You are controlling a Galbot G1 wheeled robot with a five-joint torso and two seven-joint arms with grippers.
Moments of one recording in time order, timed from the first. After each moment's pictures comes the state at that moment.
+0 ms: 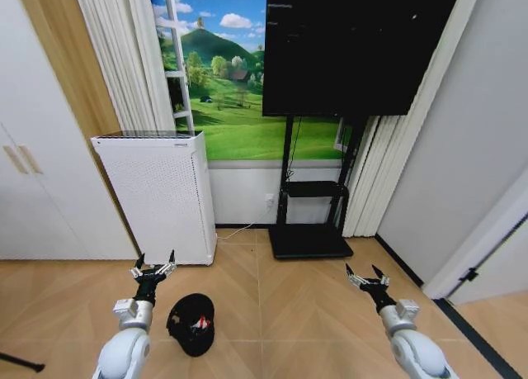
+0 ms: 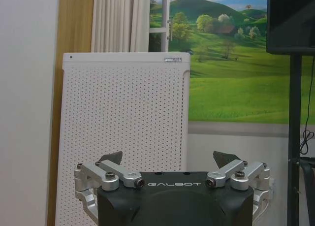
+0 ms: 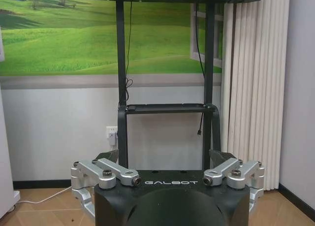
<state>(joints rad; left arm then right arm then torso) 1.38 -1.30 -0.68 -1.90 -0.33 -0.07 -0.07 -1.40 1.05 0.67 1.68 0.54 0.08 -0.02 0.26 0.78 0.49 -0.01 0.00</state>
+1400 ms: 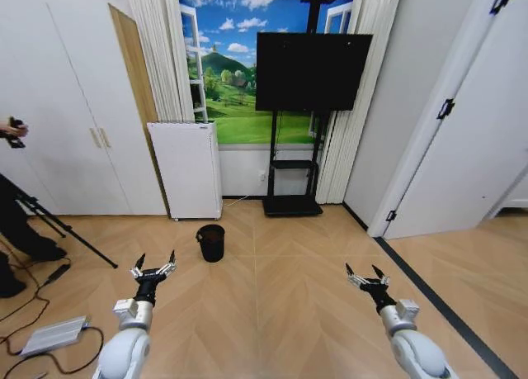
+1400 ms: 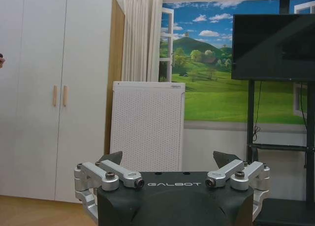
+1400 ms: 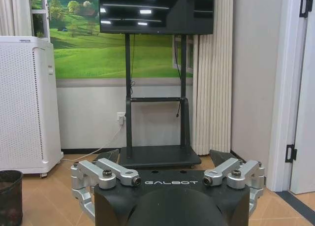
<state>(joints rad) 1.38 -1.30 -0.68 -1.90 -0.33 -0.07 -0.07 -1.40 1.05 0.67 1.68 0.54 0.08 -0.02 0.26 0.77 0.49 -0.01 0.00</state>
